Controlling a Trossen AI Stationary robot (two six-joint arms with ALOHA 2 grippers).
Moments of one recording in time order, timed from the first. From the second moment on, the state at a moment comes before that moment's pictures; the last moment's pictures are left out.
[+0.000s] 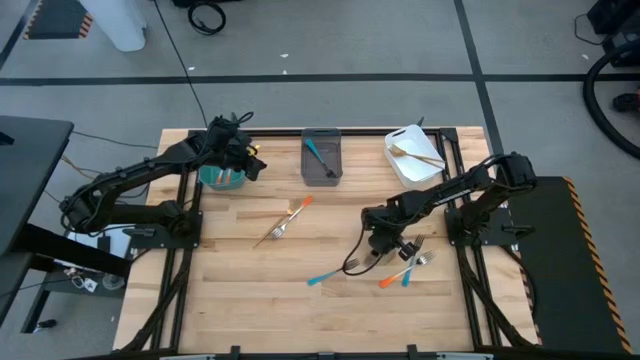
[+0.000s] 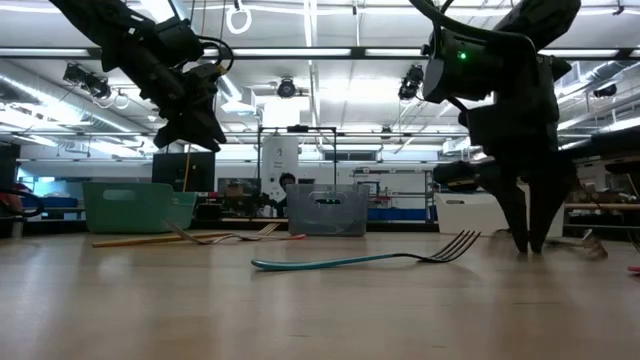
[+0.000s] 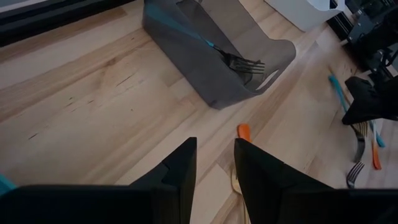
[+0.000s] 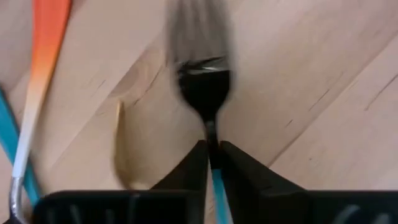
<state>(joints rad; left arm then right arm) 0.72 1.11 0.71 -0.36 0.29 -0.33 0.07 1.60 0.76 -0.52 -0.18 -0.61</state>
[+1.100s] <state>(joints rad) 0.60 1.11 0.71 0.04 0.48 -0.21 -0.16 1.61 1.17 -0.53 -0.05 -0.59</state>
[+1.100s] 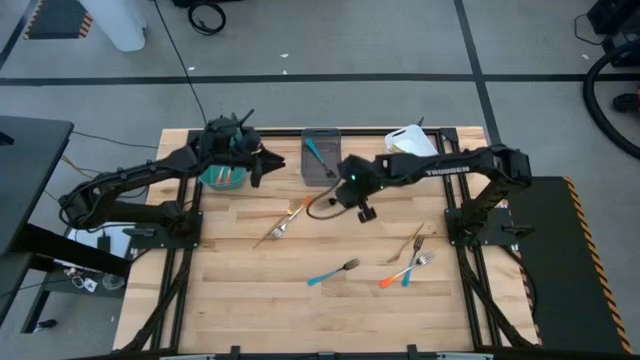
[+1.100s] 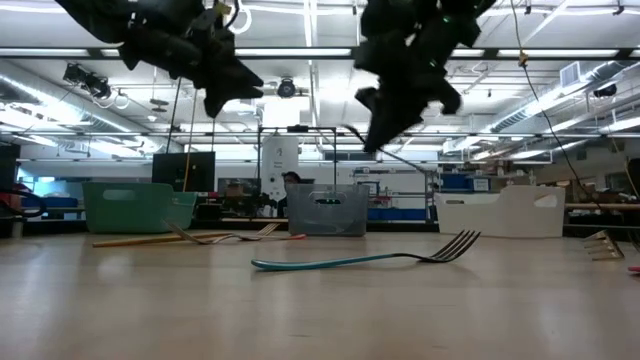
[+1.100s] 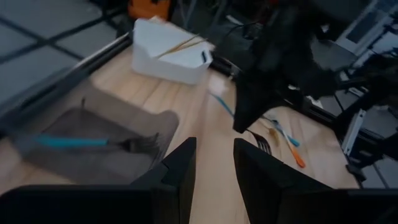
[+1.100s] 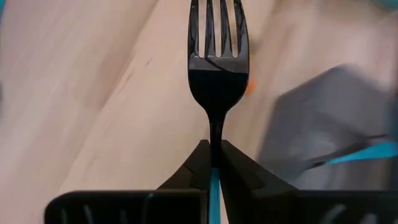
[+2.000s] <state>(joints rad) 0.53 1.11 0.71 0.22 0.36 -0.27 -0.29 1.60 1.34 0.08 -0.20 -0.05</state>
